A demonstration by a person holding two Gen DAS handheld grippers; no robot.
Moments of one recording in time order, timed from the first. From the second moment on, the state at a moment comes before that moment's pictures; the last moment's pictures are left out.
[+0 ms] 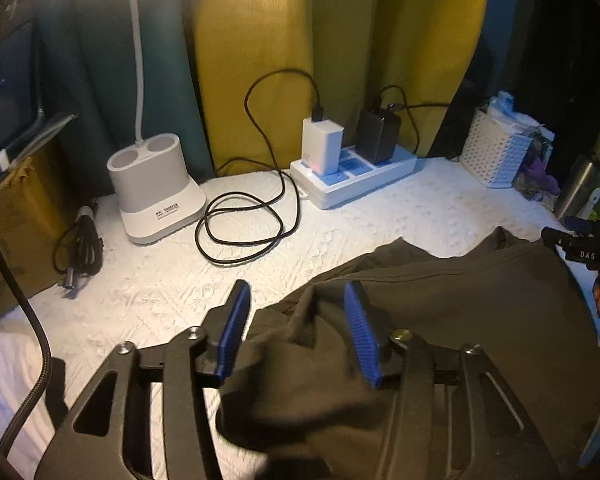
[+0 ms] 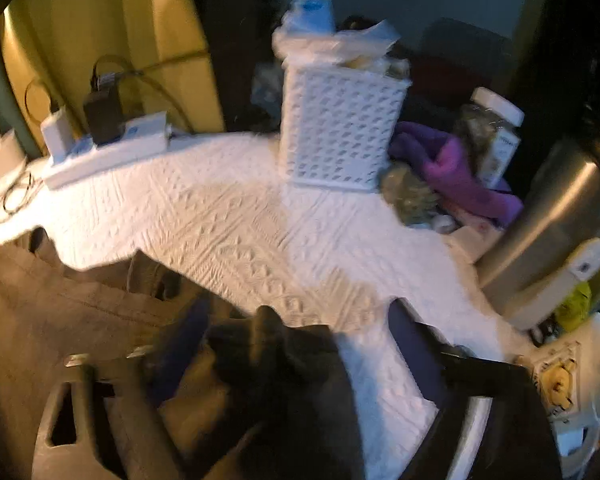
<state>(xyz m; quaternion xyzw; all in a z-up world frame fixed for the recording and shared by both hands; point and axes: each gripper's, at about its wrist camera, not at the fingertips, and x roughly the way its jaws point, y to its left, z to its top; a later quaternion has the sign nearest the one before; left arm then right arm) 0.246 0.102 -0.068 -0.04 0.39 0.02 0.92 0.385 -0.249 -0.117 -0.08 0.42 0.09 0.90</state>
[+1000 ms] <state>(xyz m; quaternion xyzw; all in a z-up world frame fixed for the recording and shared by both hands) 0.077 0.086 -0.116 -0.06 0.41 0.01 0.91 0.172 -0.327 -0.122 -0.05 0.40 0.07 0.91</state>
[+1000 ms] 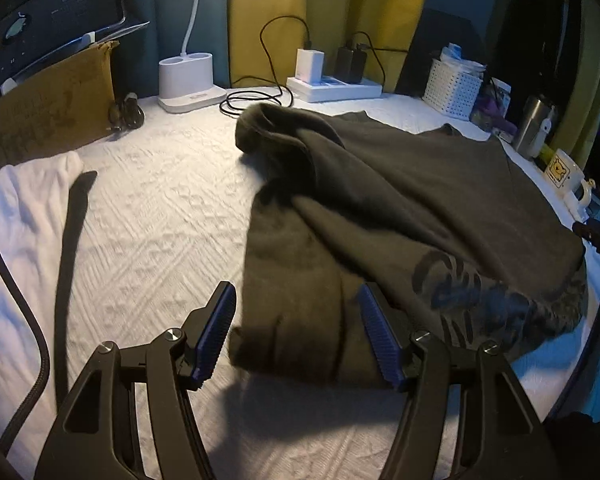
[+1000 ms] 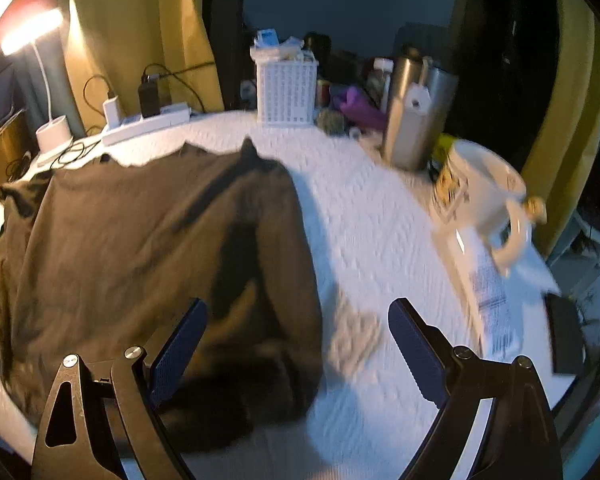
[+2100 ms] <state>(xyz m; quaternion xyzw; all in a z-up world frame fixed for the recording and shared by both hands) 0.017 0.062 -0.099 -0.03 0.43 0.04 0.90 0.135 -0.355 -0.157 0.09 0.39 0.18 0.90</state>
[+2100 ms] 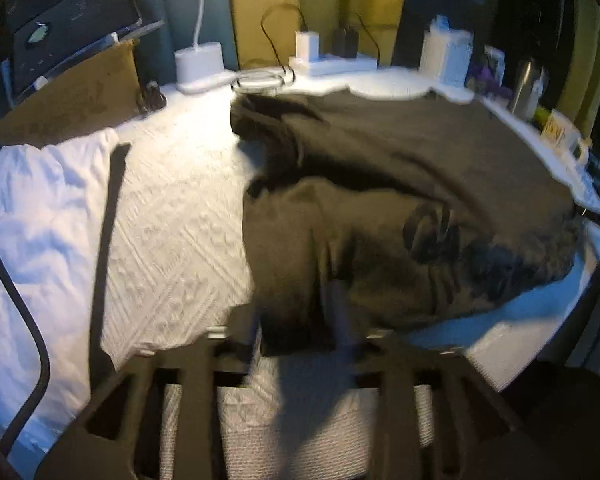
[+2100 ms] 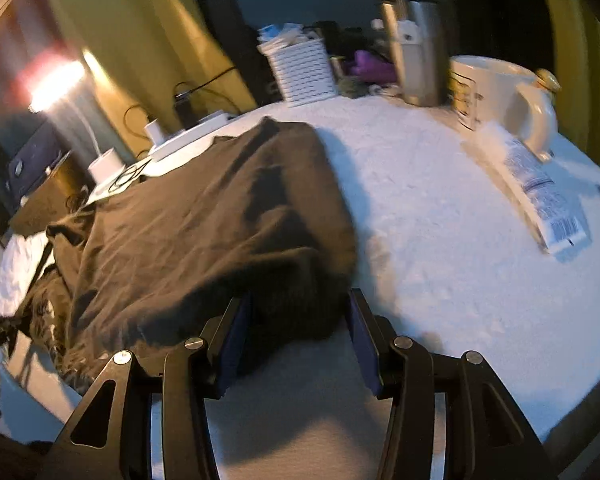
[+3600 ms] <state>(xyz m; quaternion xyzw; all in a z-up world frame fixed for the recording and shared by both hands) -0.038 0.047 -0.116 -0.04 0.50 0.01 0.87 0.079 -0.357 -0.147 -0.06 0.40 0.11 0.91</state>
